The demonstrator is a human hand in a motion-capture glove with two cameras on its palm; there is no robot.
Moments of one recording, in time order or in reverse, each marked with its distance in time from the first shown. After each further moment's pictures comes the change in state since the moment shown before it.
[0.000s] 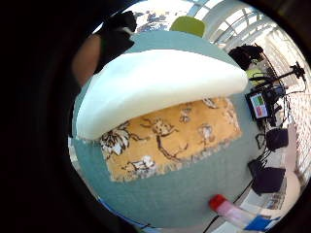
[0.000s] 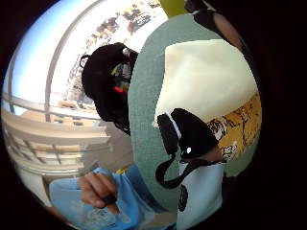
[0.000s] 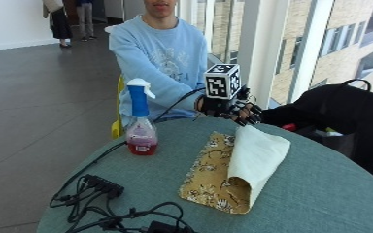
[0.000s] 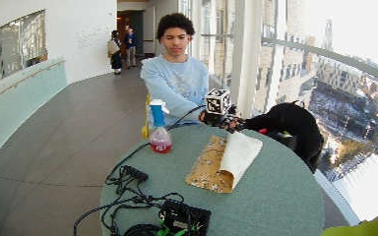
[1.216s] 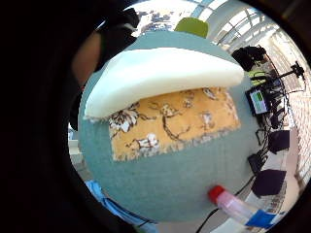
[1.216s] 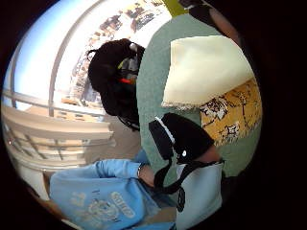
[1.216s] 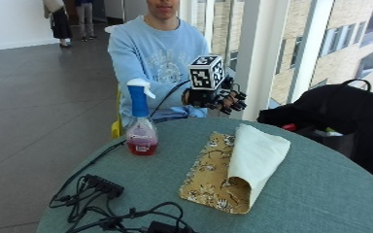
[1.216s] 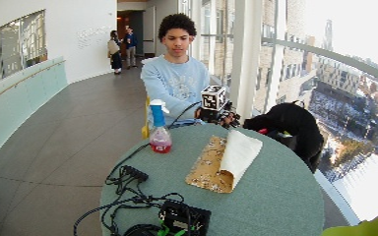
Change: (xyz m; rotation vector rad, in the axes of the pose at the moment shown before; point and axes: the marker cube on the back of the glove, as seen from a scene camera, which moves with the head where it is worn) arm -0.013 0.056 -0.021 0.004 -0.051 -0.046
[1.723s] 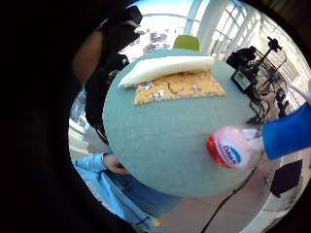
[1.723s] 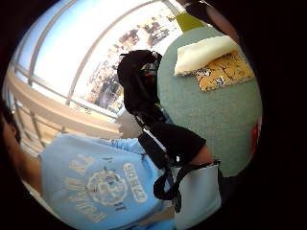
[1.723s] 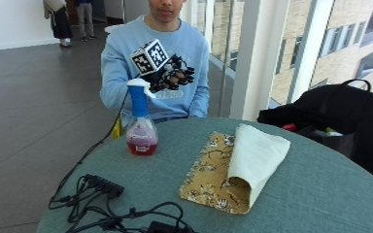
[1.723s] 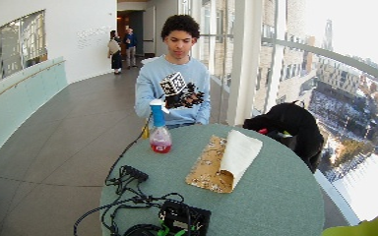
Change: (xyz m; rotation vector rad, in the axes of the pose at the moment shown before) arm 0.005 0.179 -0.064 0.234 -0.136 0.010
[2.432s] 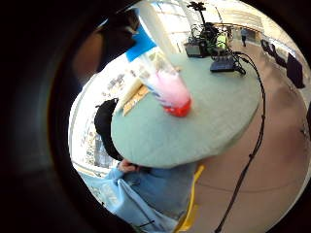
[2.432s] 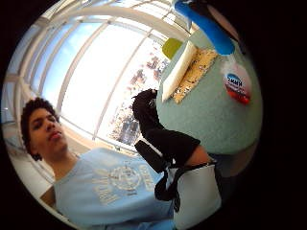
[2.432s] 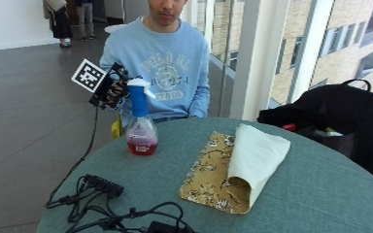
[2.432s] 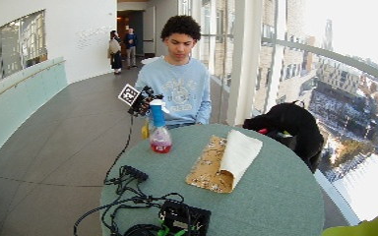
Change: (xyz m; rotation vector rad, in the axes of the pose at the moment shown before) arm 0.127 0.113 -0.059 0.280 -0.308 0.443
